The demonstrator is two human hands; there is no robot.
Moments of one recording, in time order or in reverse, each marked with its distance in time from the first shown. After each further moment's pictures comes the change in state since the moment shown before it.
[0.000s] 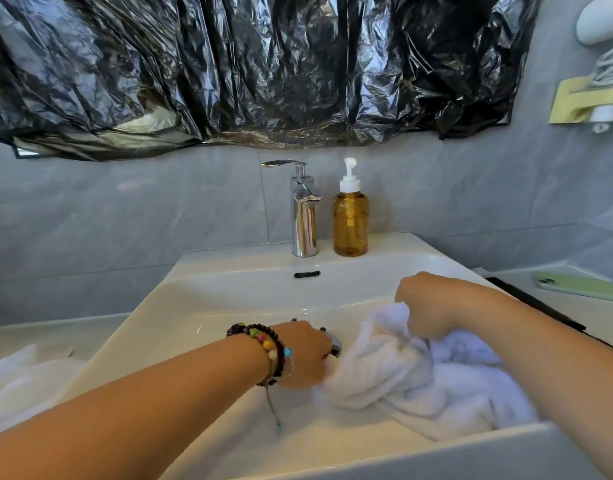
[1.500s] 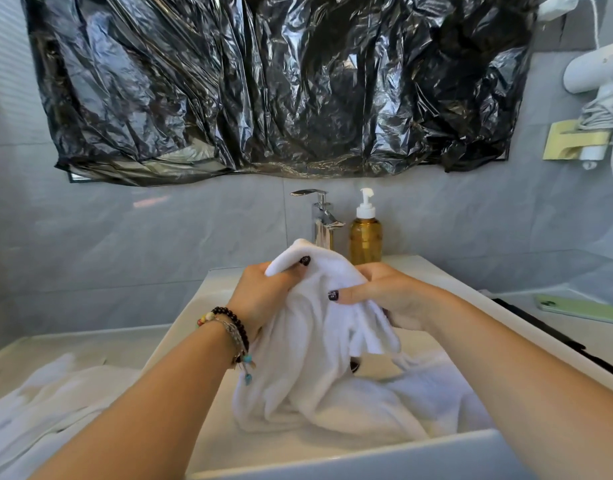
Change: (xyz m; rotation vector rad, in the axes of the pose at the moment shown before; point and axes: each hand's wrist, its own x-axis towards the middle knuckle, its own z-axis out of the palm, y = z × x) left_hand -0.073 -0.038 -0.044 -1.416 0.845 -0.129; right_hand 0.000 -0.060 -0.024 1.411 -0.029 -0.392
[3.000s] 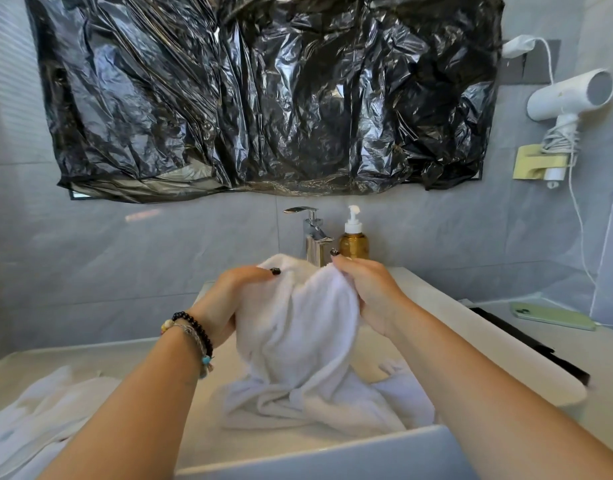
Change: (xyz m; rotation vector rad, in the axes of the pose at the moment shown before) left_hand -0.008 0.015 -0.038 -0.200 -0.221 -0.018; right_hand 0.006 -0.009 0.023 0.353 0.412 -0.148
